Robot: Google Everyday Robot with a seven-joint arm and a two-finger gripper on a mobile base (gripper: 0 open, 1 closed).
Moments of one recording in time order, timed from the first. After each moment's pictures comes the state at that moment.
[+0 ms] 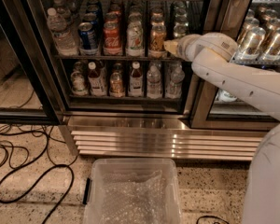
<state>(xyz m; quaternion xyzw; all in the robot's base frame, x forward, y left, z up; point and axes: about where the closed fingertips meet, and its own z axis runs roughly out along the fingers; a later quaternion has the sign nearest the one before) 0.855 -0.172 0.852 -0.12 0.79 0.02 0.60</state>
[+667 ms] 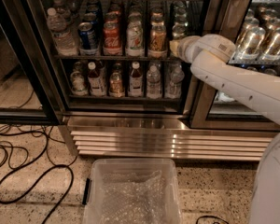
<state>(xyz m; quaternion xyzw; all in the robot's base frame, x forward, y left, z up) 0.855 -0.177 0.844 -0.10 0.80 0.02 0.59</state>
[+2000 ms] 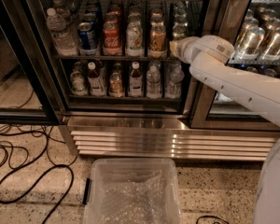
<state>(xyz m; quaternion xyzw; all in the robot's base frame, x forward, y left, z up) 0.853 -0.176 0.842 -0.10 0.80 0.02 0.59</state>
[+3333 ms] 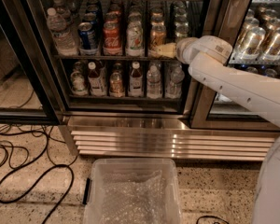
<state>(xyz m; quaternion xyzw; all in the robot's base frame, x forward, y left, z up) 0.853 -0.176 0.842 -0.10 0.80 0.02 0.59</state>
